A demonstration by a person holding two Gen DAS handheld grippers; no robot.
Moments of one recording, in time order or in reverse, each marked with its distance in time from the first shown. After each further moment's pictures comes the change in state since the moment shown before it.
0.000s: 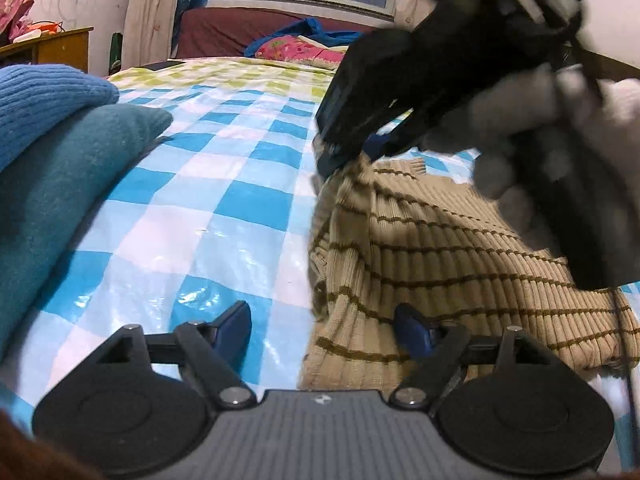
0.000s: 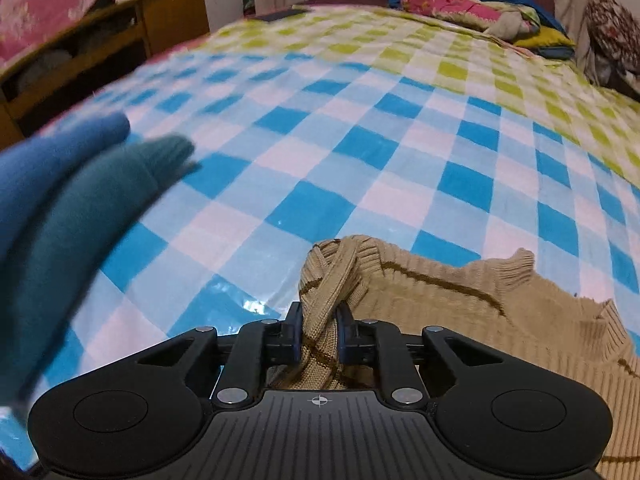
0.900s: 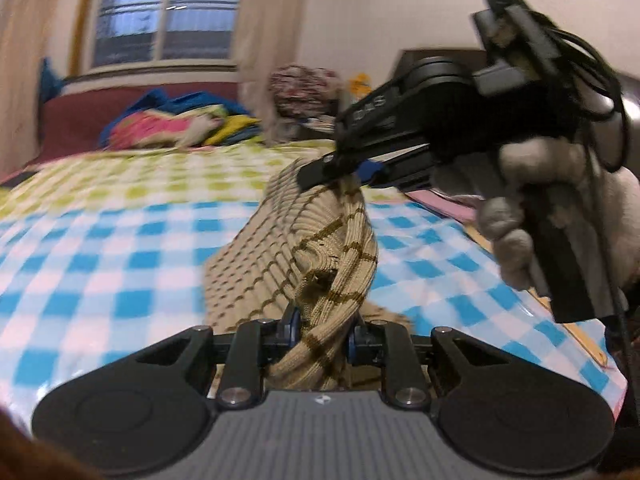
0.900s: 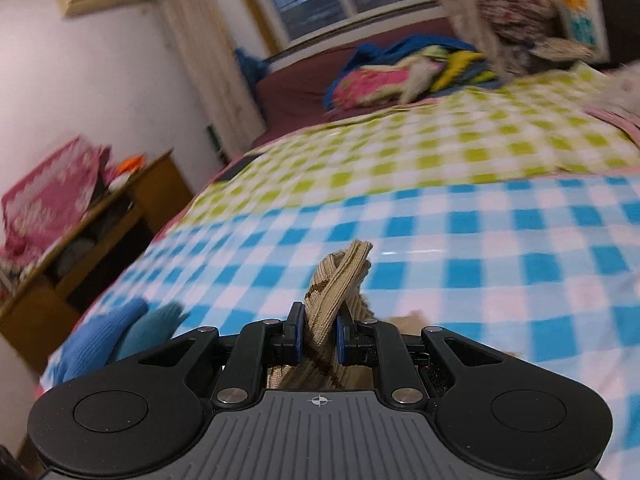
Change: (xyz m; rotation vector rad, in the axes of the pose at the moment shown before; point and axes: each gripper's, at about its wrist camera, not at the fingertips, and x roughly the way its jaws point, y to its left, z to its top) left arm -0.031 -0.202 0.058 0.298 -0.124 -0.316; right arm -0.197 -0.230 -0.060 0.395 -0.319 0.130
